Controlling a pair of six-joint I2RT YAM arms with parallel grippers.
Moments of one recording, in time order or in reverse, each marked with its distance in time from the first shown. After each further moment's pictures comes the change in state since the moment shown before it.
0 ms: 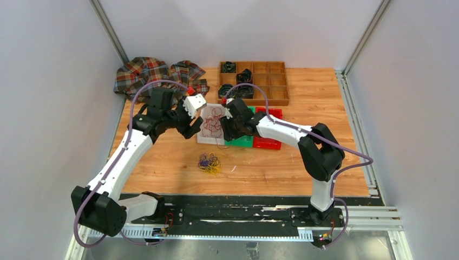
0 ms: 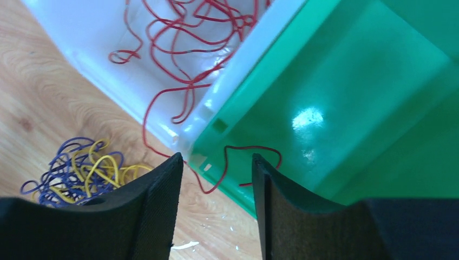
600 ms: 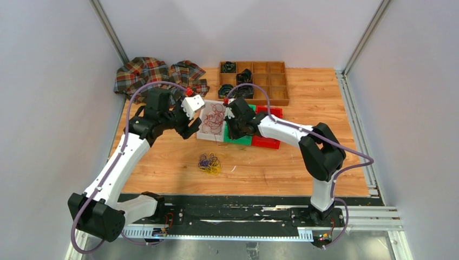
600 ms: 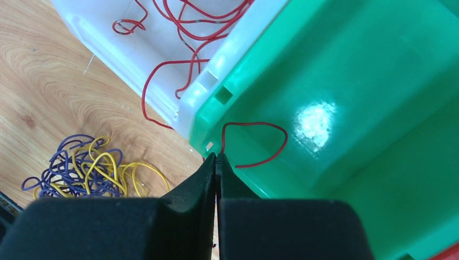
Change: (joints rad) left arm 0.000 -0.051 0.000 -0.004 0.000 0.039; right arm -0.025 0.016 -0.011 0.013 -0.044 0.007
